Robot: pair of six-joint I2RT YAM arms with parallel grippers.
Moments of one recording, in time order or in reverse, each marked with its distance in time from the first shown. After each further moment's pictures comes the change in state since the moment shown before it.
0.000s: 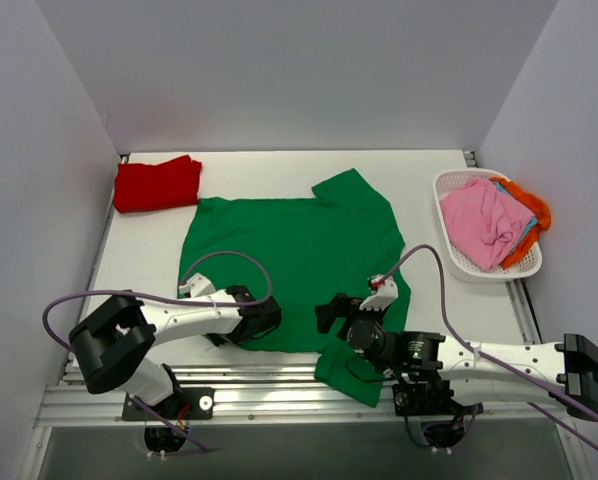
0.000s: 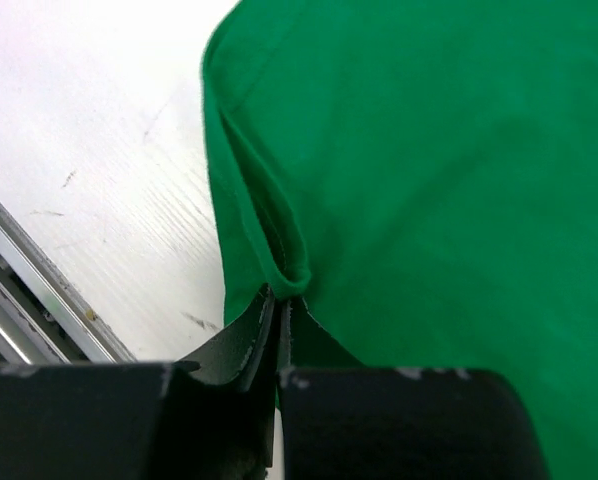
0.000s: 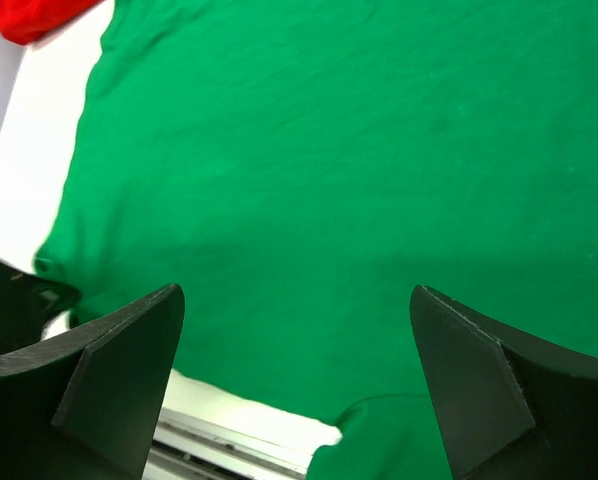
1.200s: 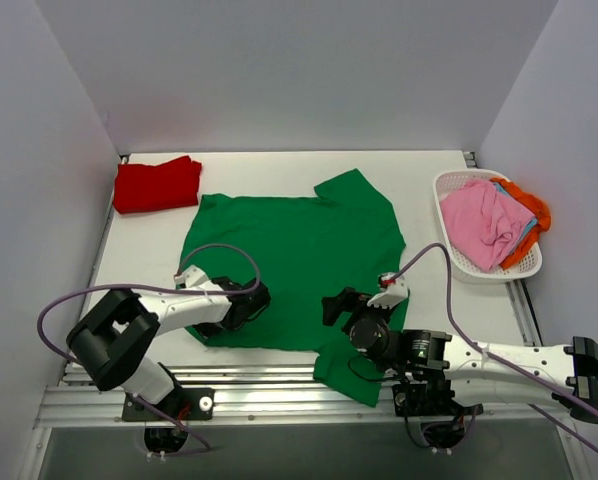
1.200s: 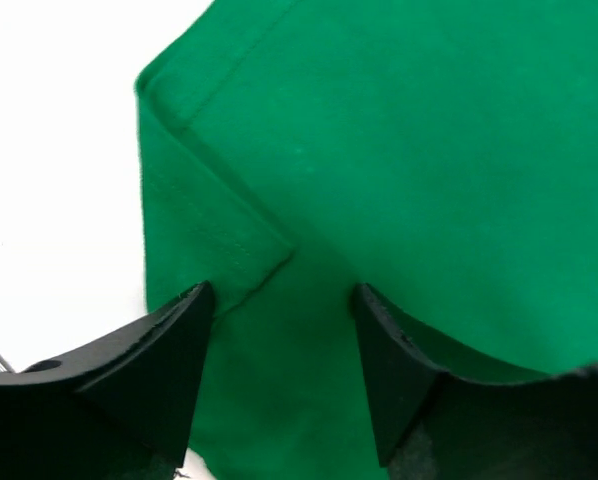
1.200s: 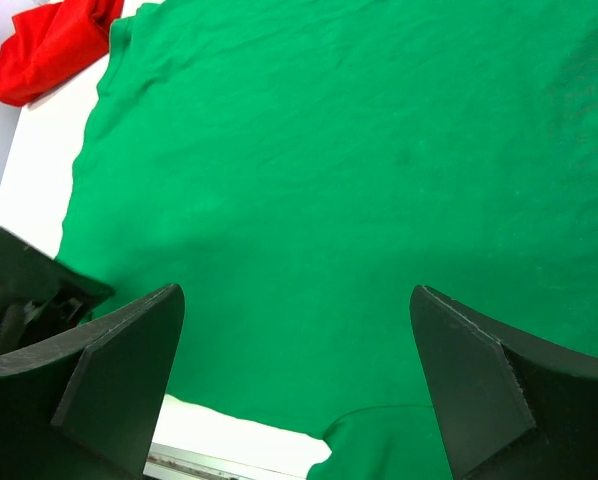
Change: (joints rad) left arm 0.167 0.039 -0.010 0.229 -0.025 0.261; right arm 0.000 -0.026 0.048 -0.103 0.108 0.055
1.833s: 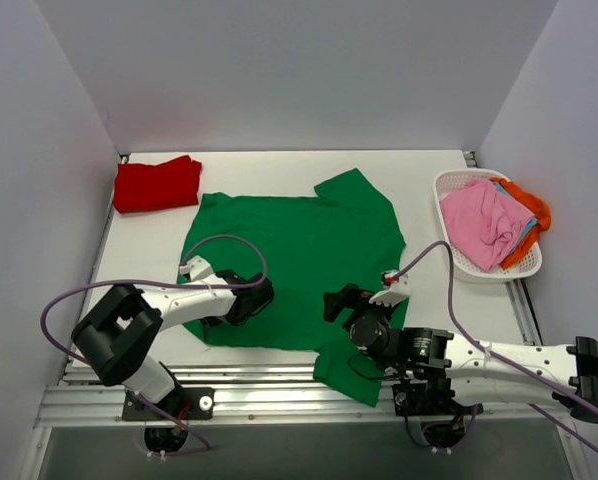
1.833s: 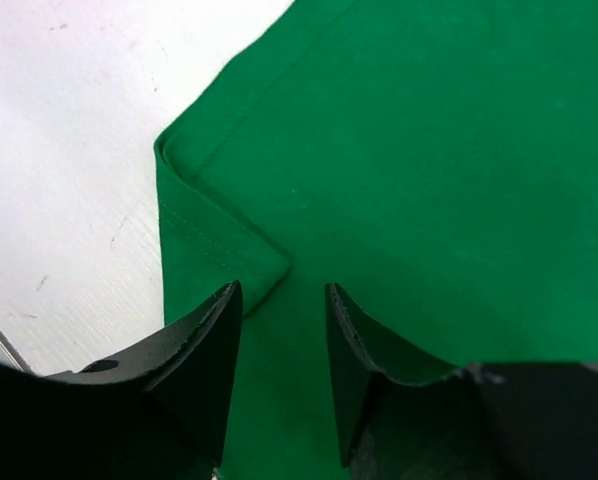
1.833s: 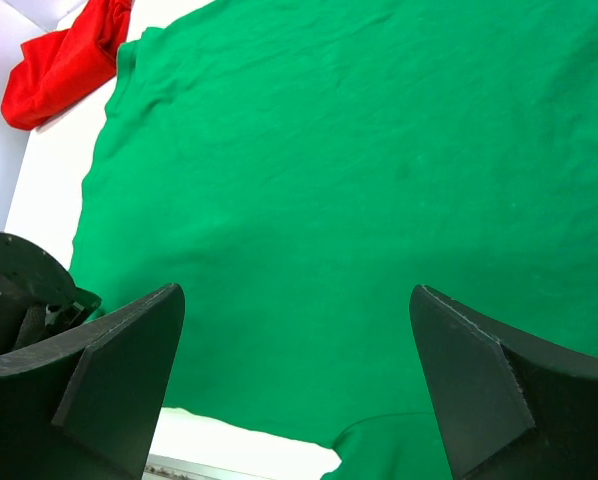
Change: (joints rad) left arm -0.004 0.016 0.064 -0.092 -0.096 0.021; right arm 0.000 -0.004 0.029 -0.030 0.033 0.020
